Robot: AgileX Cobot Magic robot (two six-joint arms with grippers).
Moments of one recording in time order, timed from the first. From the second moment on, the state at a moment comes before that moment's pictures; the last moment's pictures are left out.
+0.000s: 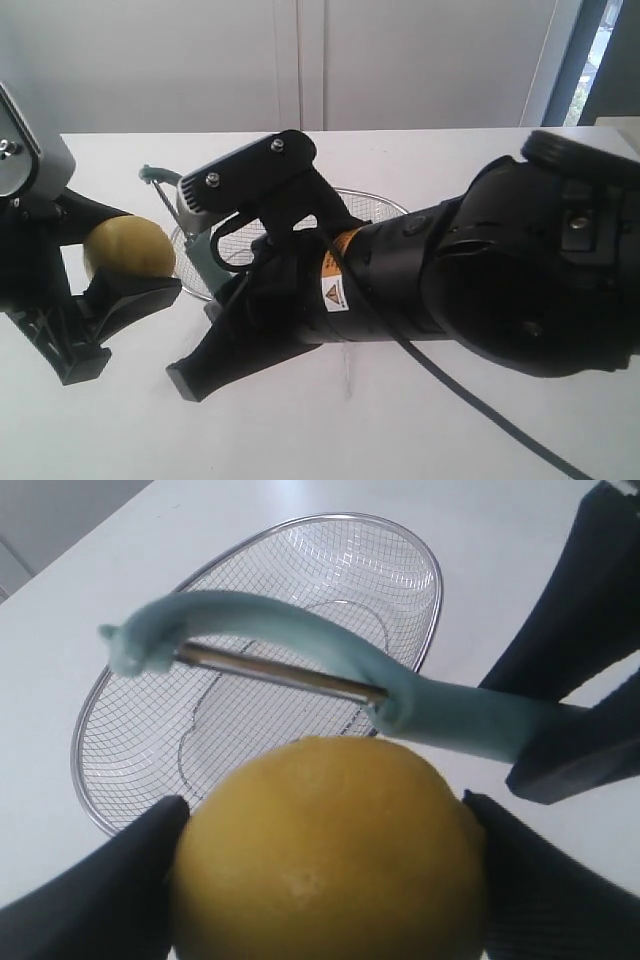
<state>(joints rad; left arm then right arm) -0.54 0.96 -0.61 -0.76 0.37 1.10 0.99 1.43 -0.92 -0.08 0.25 0.20</state>
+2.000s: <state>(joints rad) -0.54 0.96 -0.61 -0.76 0.38 1.10 0.94 1.48 -0.92 -0.15 0.28 0.29</state>
